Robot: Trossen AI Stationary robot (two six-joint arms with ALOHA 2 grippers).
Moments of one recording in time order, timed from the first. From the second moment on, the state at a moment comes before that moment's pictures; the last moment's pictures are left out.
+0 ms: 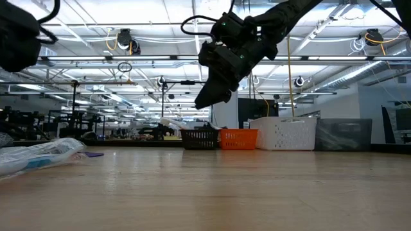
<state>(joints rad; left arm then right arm) -0.75 1.46 0.82 -0.69 -0.12 -2.04 -0.25 1.82 1.22 -0.16 -0.34 -0.05</state>
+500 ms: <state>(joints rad) -0.69 1.56 0.82 -0.66 -0.07 -1.99 -0.26 1.82 1.20 -0.16 -0.34 -0.06</state>
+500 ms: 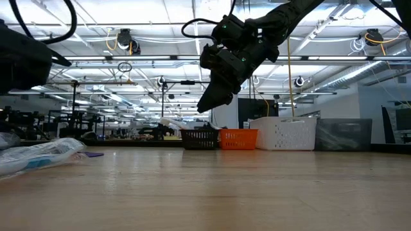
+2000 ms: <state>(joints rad) -0.47 1.56 1.18 -1.10 -1.05 -1.42 -0.20 1.82 1.20 0.11 -0.35 -0.01</state>
